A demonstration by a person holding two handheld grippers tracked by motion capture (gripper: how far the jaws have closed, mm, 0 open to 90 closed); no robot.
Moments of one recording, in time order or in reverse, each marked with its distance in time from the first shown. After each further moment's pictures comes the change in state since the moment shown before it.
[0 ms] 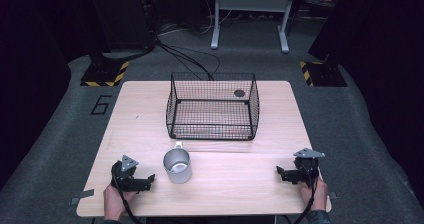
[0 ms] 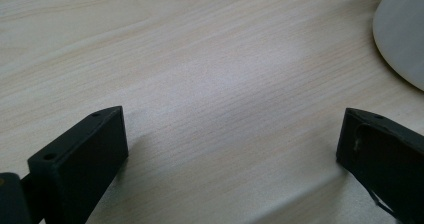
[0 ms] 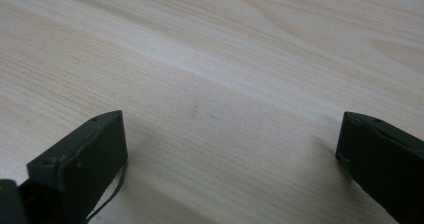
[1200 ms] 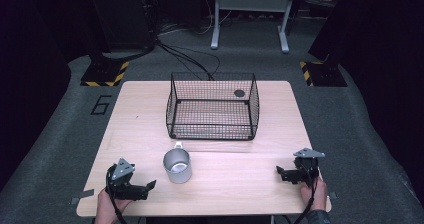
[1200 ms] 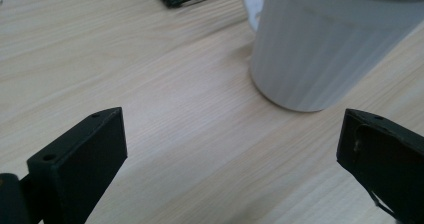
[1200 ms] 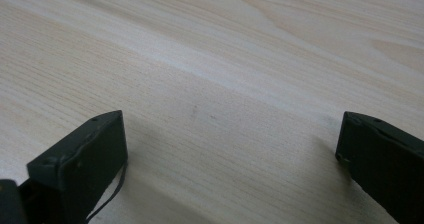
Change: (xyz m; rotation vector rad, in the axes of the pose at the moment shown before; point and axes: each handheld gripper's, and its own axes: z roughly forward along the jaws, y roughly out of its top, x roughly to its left) left arm -0.024 0.017 -0.057 -0.094 -0.155 0.086; right arm 0.000 0.000 0.000 0.000 0.000 0.006
